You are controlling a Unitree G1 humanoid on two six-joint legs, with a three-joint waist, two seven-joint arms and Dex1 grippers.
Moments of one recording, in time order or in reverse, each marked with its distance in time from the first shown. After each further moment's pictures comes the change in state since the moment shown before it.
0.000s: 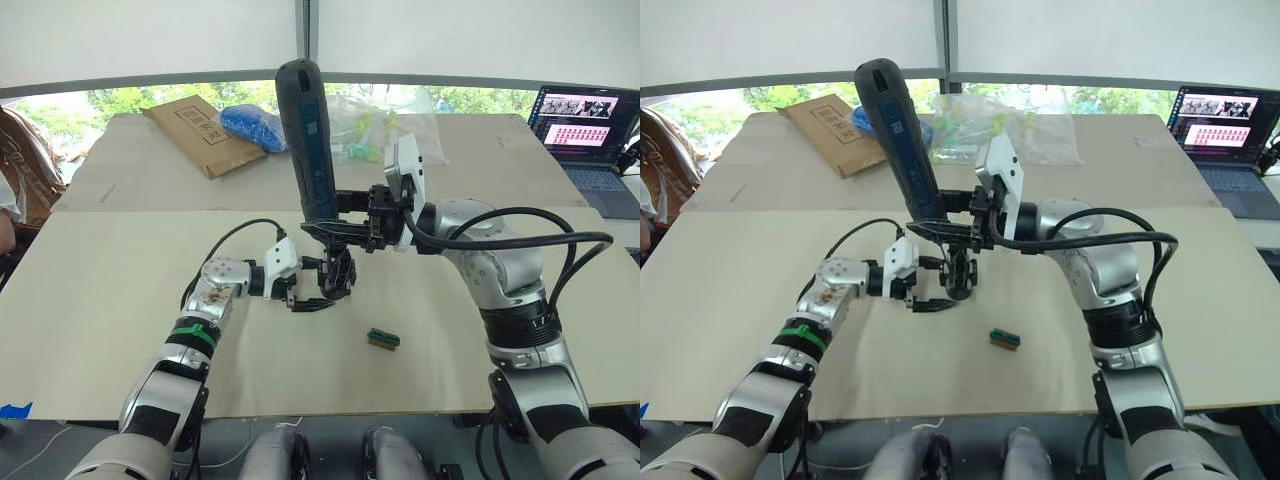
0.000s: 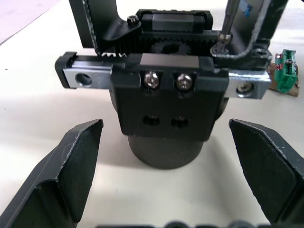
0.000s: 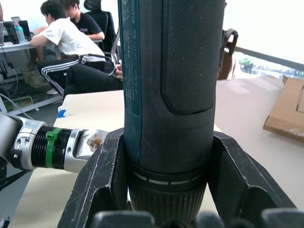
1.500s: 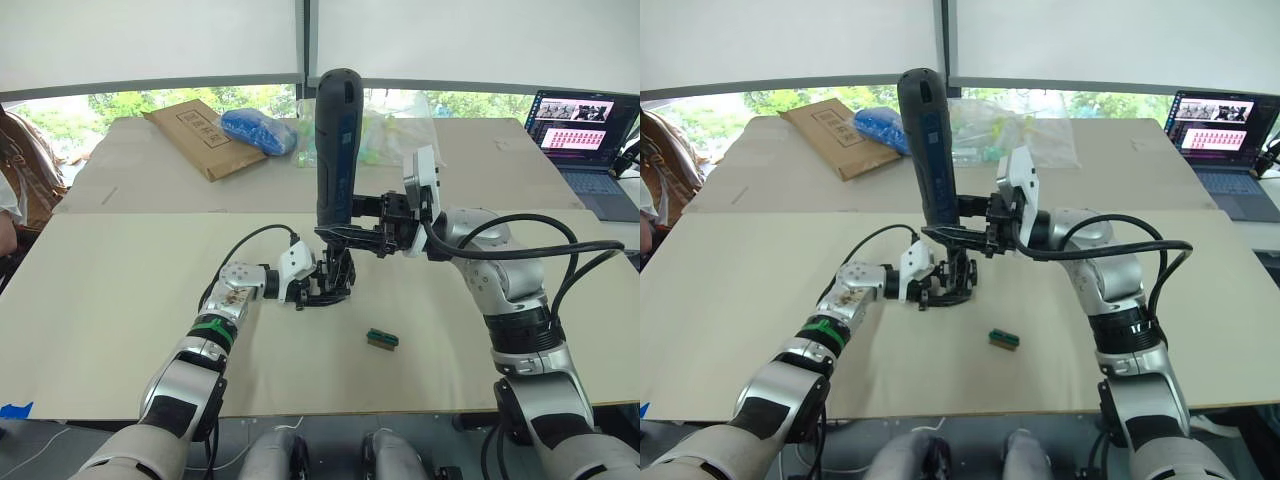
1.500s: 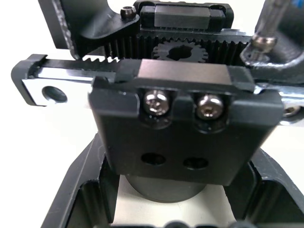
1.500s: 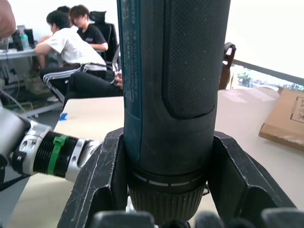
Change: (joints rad) left arm -0.066 -0.080 0.003 0.196 0.044 -0.081 0.039; right arm 0.059 -0.023 -0.001 0.077 0.004 -0.111 0.078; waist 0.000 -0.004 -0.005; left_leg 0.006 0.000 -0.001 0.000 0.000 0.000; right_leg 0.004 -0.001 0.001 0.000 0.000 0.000
